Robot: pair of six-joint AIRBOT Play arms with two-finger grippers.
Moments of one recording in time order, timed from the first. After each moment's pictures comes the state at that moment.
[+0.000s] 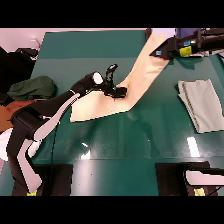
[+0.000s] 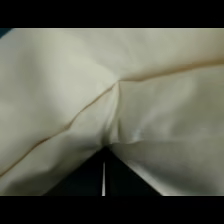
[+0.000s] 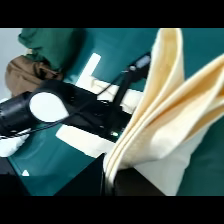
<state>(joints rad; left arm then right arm) -0.56 -1.94 1.68 0.89 -0.80 -1.52 0.03 -1.42 1.74 -0.68 1.39 1.30</state>
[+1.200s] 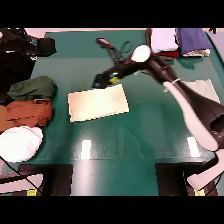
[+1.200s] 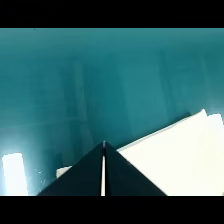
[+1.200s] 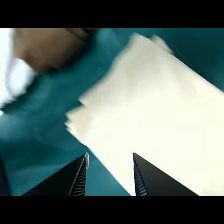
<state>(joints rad) -0.10 -1.34 1.70 1.29 -1.09 -1.54 0.49 -1.71 1.77 -0.84 1.16 1.23</state>
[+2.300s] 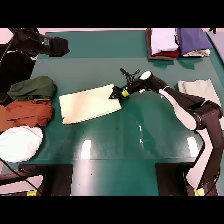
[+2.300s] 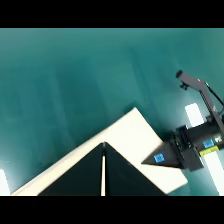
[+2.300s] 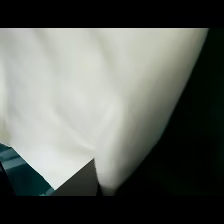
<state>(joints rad) -0.21 -1.34 1.69 1.22 -1.05 -1.51 0.35 -1.98 1.61 -0.54 1.10 1.23</state>
